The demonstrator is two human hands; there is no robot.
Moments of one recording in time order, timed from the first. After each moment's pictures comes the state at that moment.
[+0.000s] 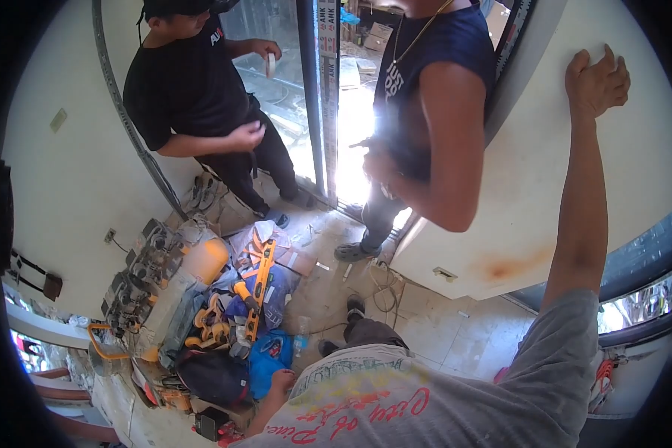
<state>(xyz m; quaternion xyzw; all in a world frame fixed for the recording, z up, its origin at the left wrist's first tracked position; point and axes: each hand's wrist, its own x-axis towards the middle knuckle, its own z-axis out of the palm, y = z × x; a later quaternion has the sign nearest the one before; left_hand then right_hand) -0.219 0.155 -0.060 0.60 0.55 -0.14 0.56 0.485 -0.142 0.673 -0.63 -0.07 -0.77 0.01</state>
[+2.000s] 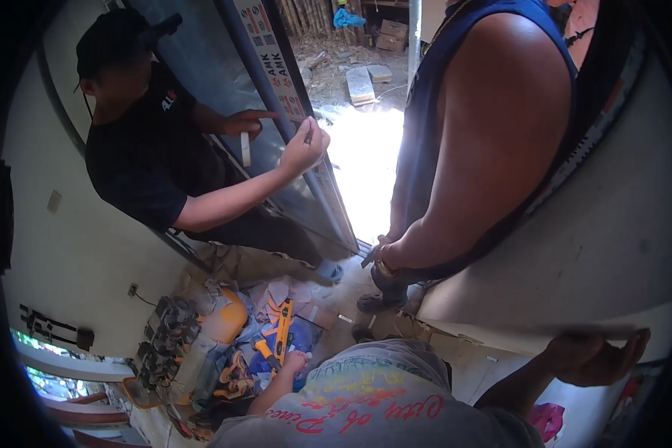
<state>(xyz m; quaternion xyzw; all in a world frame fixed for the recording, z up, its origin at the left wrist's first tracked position) 0.141 0.317 -0.008 0.70 0.52 -0.23 0.43 0.466 -0.126 0.503 -0.66 -0.15 -0.73 0.05</state>
